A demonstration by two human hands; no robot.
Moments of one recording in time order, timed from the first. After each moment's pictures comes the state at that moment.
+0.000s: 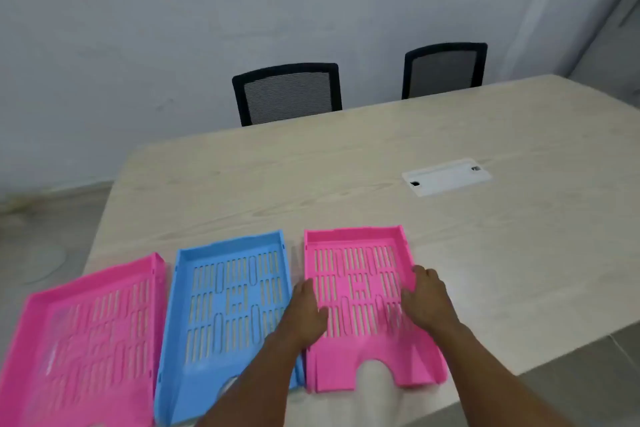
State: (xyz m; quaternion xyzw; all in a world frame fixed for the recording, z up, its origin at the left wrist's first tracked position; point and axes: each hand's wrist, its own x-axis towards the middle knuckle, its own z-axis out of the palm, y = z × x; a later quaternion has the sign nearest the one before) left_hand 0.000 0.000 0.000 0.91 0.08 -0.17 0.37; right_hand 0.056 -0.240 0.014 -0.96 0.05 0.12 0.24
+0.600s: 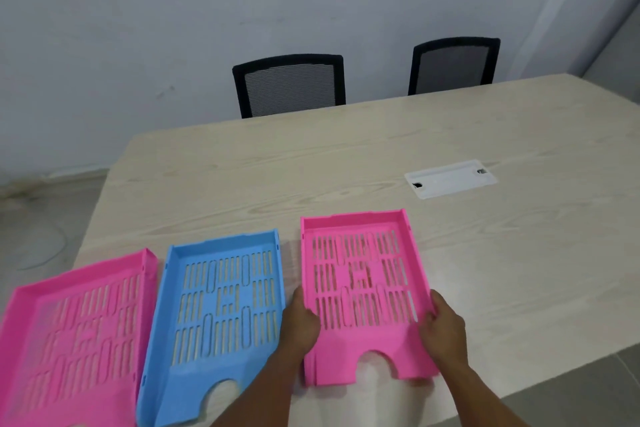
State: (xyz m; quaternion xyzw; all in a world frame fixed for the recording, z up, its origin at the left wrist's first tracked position) left_hand 0.008 -0.025 -0.012 0.81 0.28 -0.12 0.50; right_hand 0.041 -0.270 -0.016 -0.90 0.17 0.05 0.39
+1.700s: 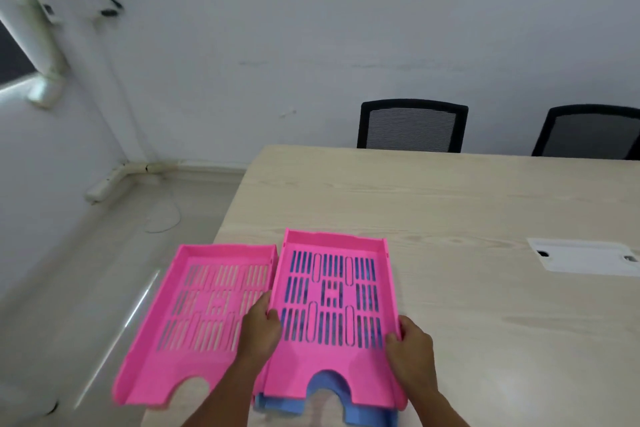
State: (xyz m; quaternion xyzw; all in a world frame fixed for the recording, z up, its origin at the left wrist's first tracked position) left_hand -0.100 0.212 0.012 0.76 0.41 0.08 0.50; right_hand -0.001 -0.027 0.008 -0.89 -0.02 0.12 0.43
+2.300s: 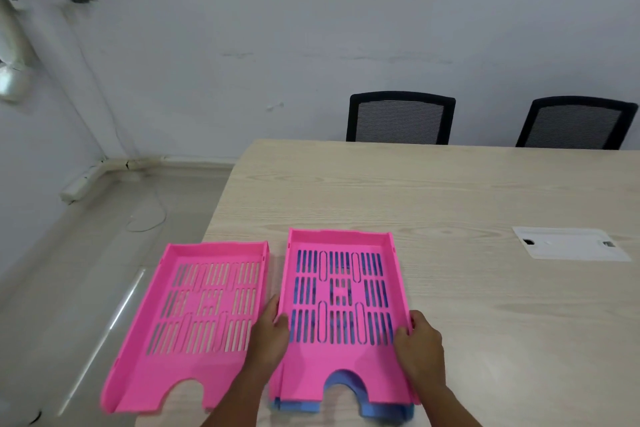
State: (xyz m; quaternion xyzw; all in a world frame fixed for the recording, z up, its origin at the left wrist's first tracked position) left_hand -0.098 0.193 -0.004 0.75 0.37 0.05 0.55; right_hand -0.001 -0.037 0.010 -0.91 0.04 0.11 0.39
